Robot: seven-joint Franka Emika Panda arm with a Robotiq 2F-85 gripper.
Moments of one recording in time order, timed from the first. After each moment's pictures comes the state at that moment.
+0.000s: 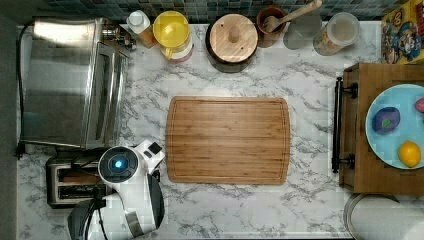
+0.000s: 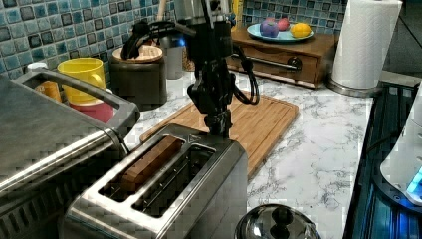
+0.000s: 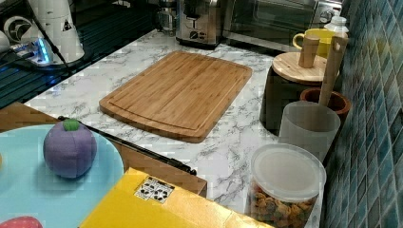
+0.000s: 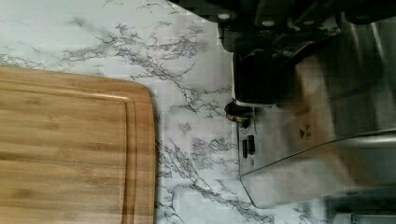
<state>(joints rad) 0.25 -0.06 0.27 -2.41 0.33 0.61 -0.51</state>
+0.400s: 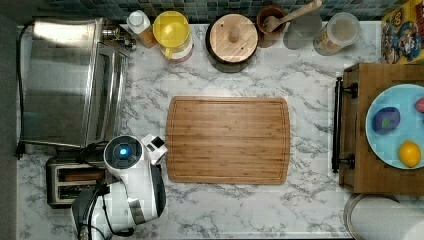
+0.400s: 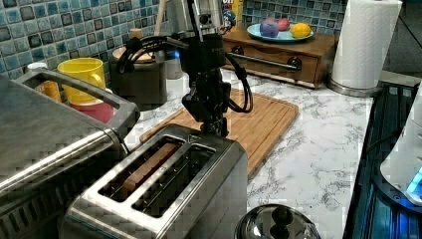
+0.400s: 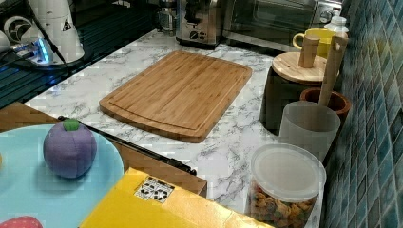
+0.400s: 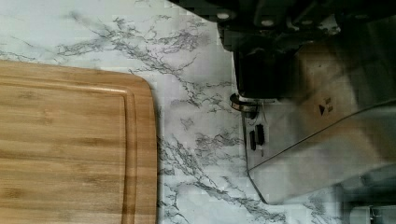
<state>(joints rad) 0.23 0.02 0.27 -2.37 0.33 0.60 -0.51</state>
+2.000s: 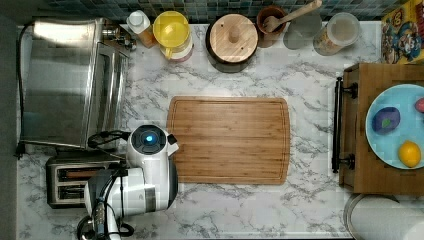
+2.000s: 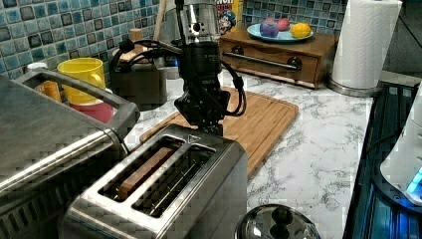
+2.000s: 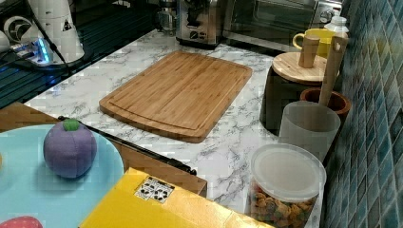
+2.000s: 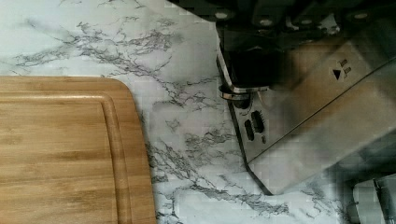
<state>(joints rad) 0.17 0.07 0.27 -2.37 0.47 0.62 -0.52</state>
